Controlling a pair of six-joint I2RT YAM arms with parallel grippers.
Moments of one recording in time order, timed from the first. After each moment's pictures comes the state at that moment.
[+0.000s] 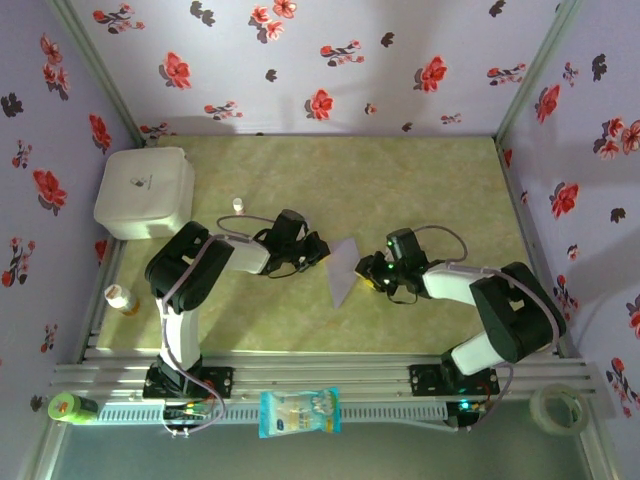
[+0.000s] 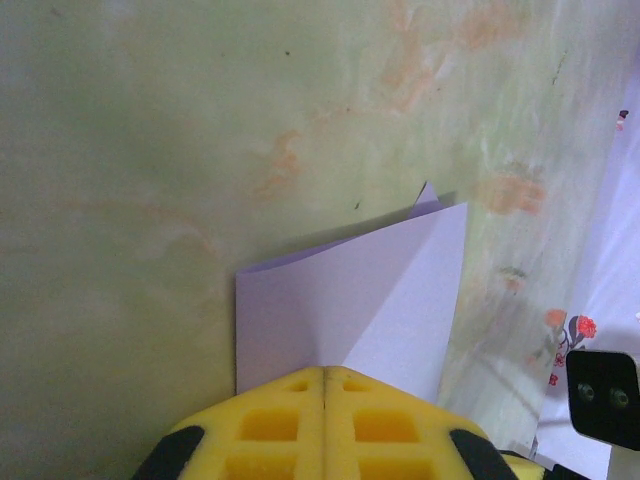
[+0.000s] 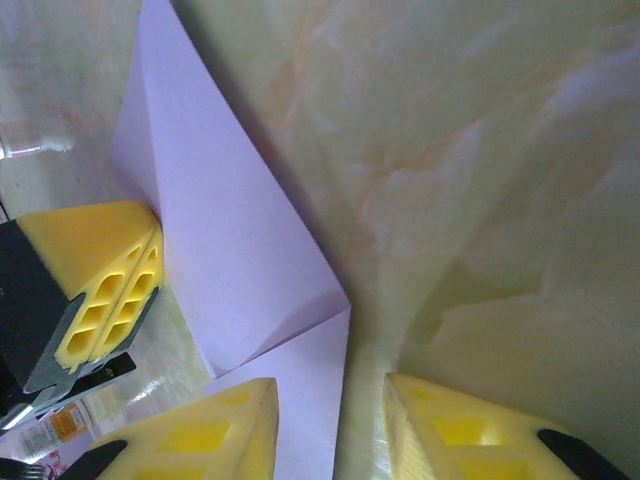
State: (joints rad) left arm -0.68 1.95 0.91 0.30 0.39 -1.11; right arm 0.47 1.49 0.51 0.08 -0.41 1.09
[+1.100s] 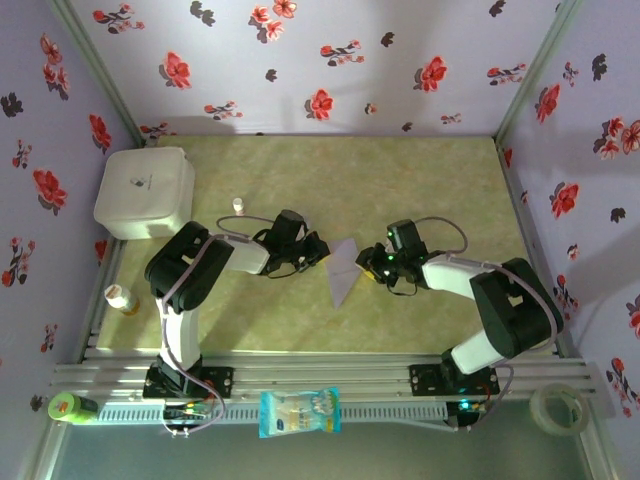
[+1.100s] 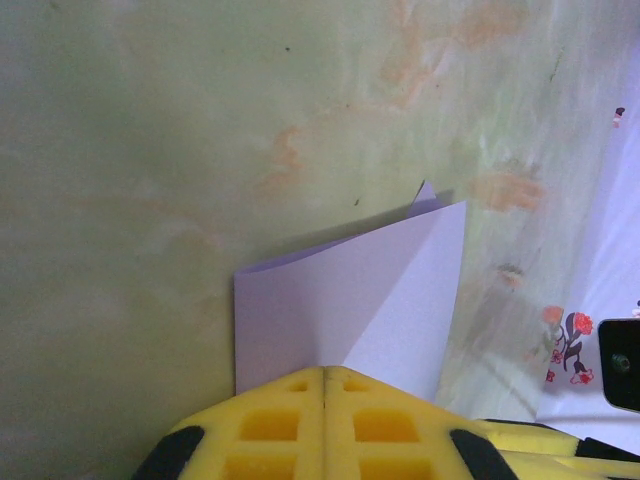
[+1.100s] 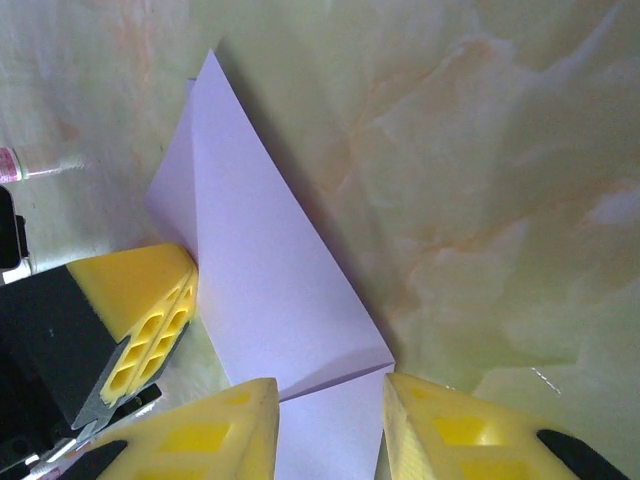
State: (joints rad) left arm -0.68 1.95 0.91 0.31 0.40 -1.11; right arm 0.44 1.52 0.59 0.02 -0.41 1.05
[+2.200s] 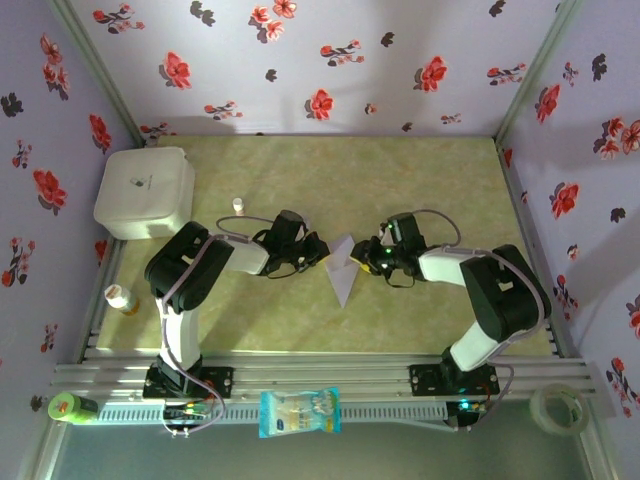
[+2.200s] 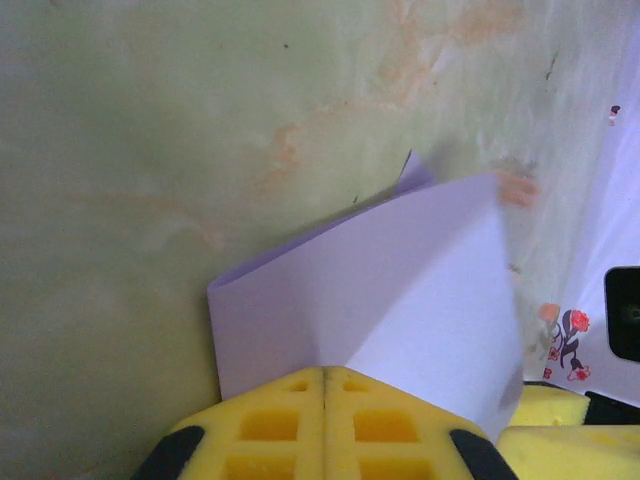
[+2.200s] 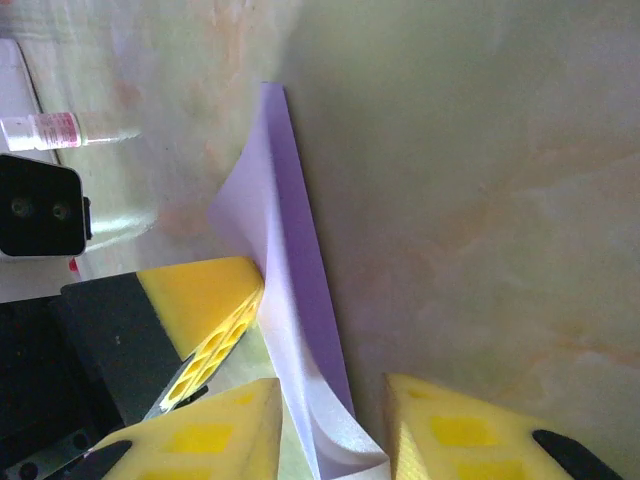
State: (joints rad) left arm -0.68 1.95 0.90 0.33 0.40 -1.11; right arm 0.40 1.62 0.64 0.13 -0.55 0.96
